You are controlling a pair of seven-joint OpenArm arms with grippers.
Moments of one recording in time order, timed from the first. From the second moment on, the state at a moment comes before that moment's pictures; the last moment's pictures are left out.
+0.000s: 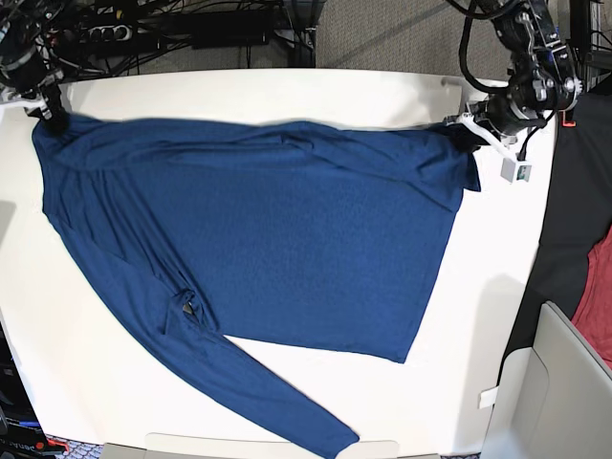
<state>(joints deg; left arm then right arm) 17.4 -10.2 -27.4 106.9 -36.1 -18.2 68.5 -16.4 12.9 58.1 80.0 61.9 25.8 -61.8</state>
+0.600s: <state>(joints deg) 20.8 -9.7 -33.1 111.0 -36.1 -21.8 69.0 -22.1 14.6 61.2 80.8 68.8 25.7 -61.5</state>
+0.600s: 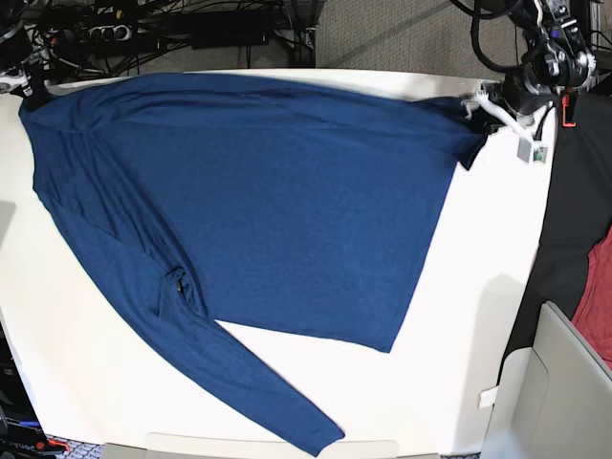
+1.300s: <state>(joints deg) 6.9 -8.9 -33.4 111.0 -36.0 -21.7 73.0 -20.6 10.8 66.3 76.3 69.1 25.7 -59.9</state>
